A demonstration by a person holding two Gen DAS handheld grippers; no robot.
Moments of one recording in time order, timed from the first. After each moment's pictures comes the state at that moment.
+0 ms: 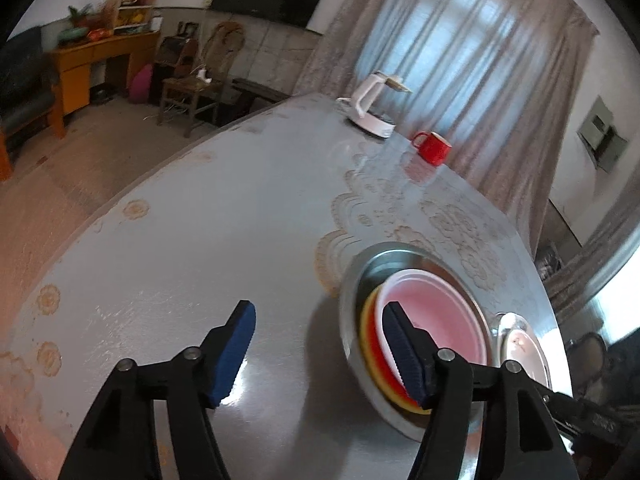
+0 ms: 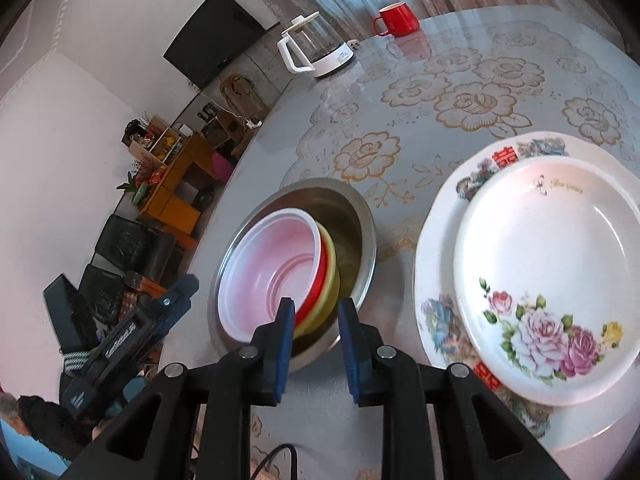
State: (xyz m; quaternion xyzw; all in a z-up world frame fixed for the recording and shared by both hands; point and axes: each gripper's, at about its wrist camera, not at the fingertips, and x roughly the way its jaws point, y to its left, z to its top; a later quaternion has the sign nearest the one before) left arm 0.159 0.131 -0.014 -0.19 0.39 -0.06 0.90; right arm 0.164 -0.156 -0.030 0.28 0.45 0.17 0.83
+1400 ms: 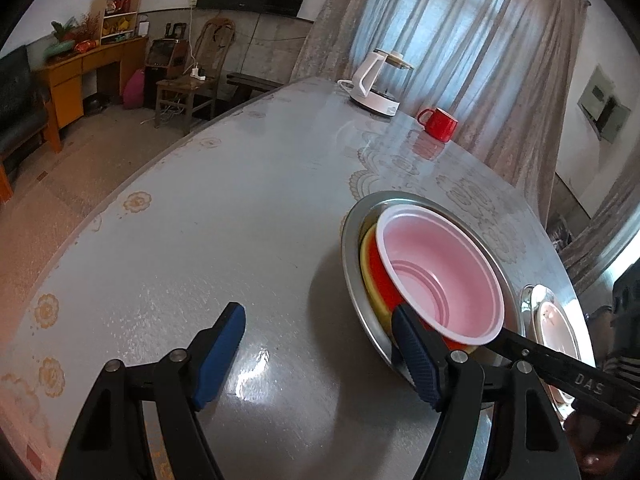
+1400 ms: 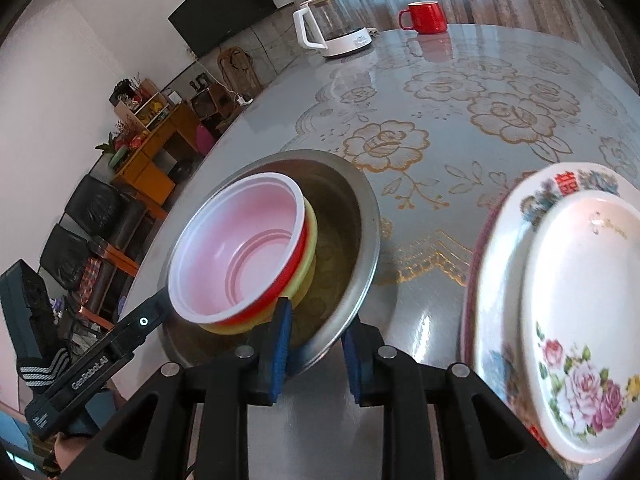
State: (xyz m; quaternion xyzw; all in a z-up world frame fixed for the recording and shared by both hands) left arm 0.169 0.134 -0.037 -0.14 0.41 -0.06 0.90; right arm 0.202 -0.108 -0.053 0.18 0.48 0.15 0.85
